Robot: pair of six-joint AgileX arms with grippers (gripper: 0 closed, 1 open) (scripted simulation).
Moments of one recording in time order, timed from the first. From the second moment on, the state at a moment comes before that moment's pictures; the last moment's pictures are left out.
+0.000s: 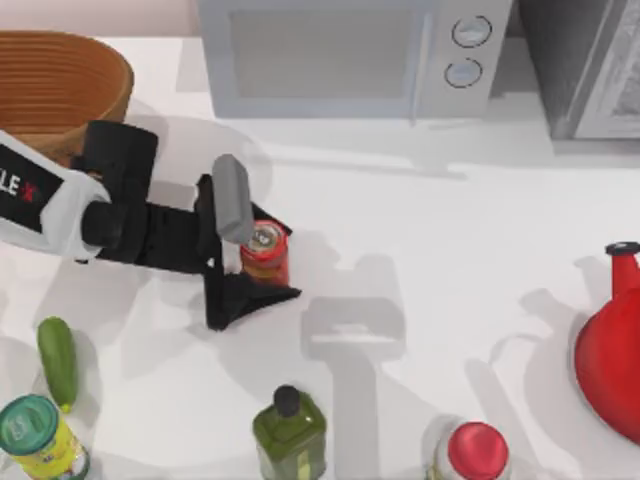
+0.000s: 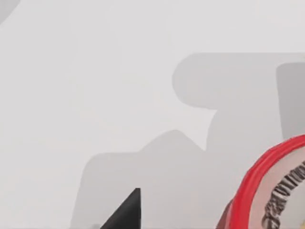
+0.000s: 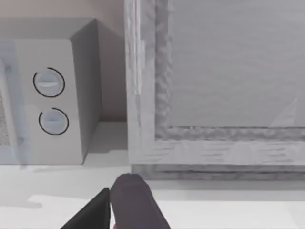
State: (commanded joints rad) left arm -0.25 2.10 1.00 0.11 0.96 0.92; right arm 0.00 0.00 0.00 0.00 0.00 0.00
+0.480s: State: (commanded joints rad) left arm -0.25 2.10 1.00 0.11 0.96 0.92; right arm 0.00 0.00 0.00 0.00 0.00 0.00
